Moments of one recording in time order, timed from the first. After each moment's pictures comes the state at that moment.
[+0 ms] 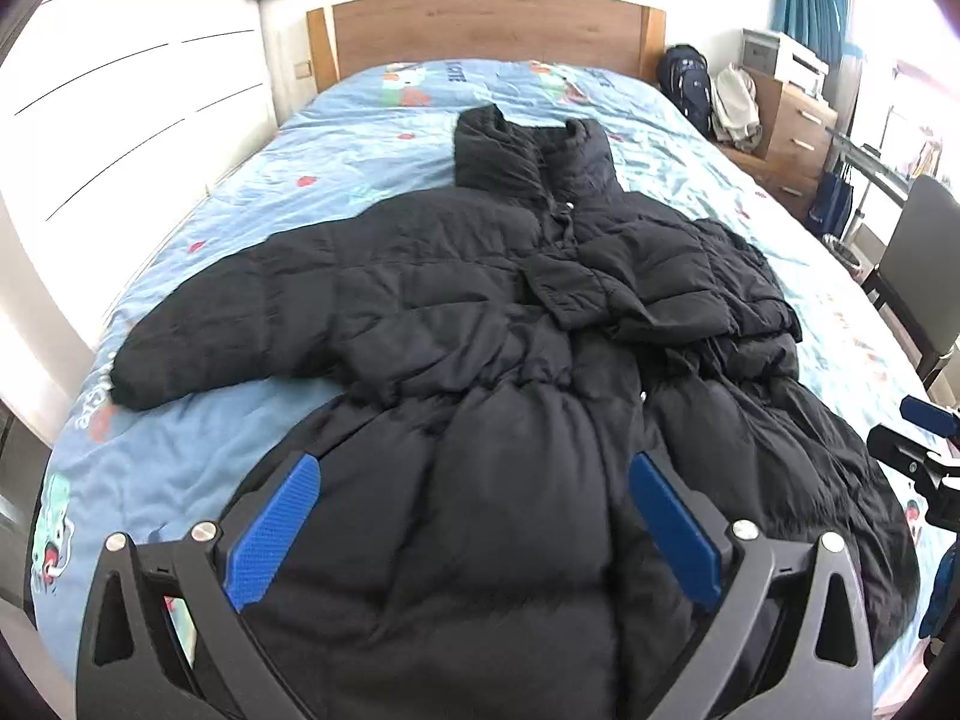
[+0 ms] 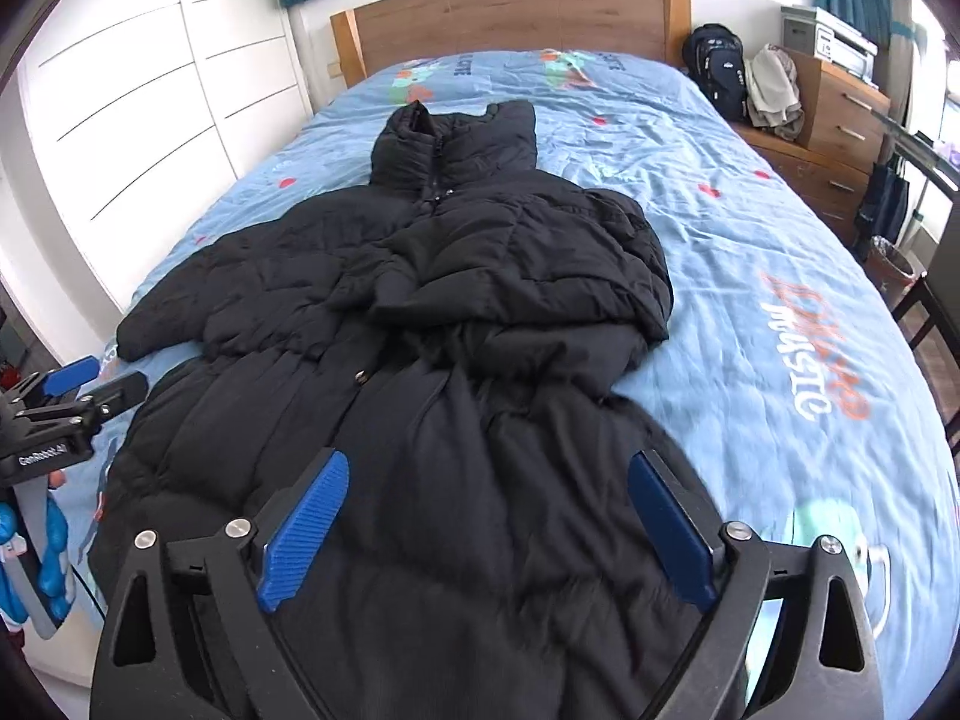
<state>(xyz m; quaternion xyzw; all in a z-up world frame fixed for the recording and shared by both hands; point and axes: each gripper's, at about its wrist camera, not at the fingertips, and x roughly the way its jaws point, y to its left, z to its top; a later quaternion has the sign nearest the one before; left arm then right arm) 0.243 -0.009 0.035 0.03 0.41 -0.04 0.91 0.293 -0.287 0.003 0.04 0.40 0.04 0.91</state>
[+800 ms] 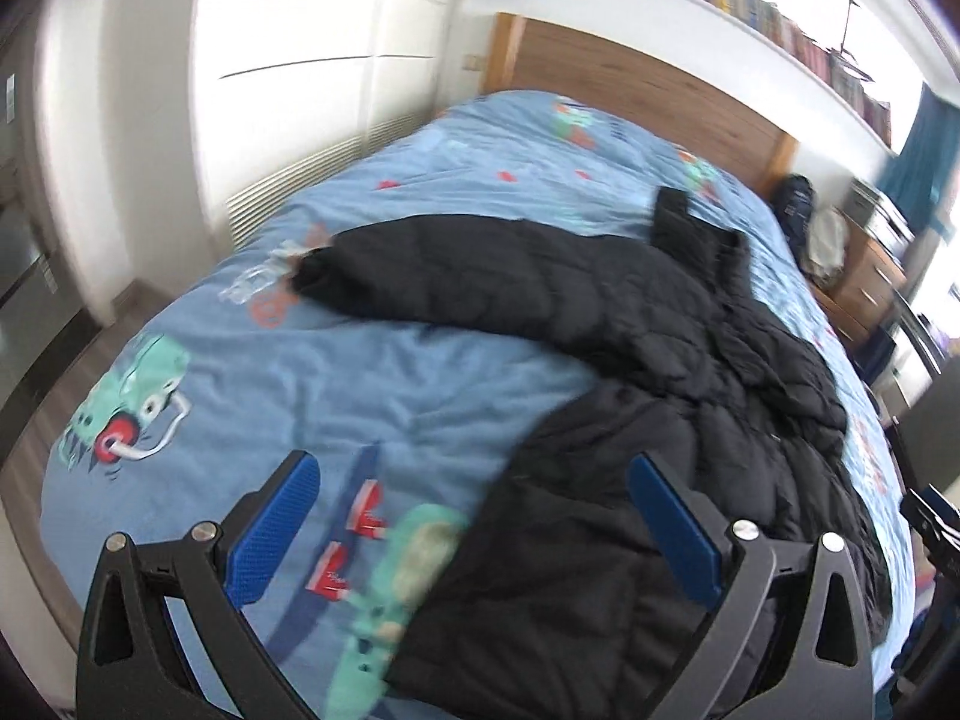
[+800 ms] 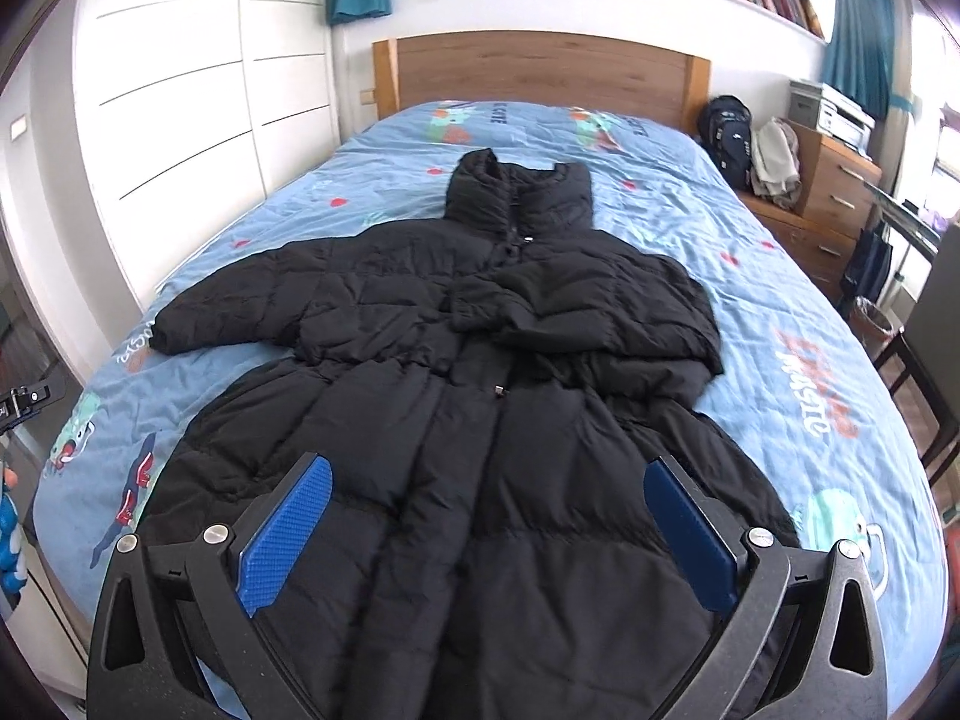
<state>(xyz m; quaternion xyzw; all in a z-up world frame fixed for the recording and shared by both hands) 0.164 0.242 0.036 -0.13 0.38 0.07 0.91 0.248 -0.159 0.032 -0.01 0.35 0.03 0.94</state>
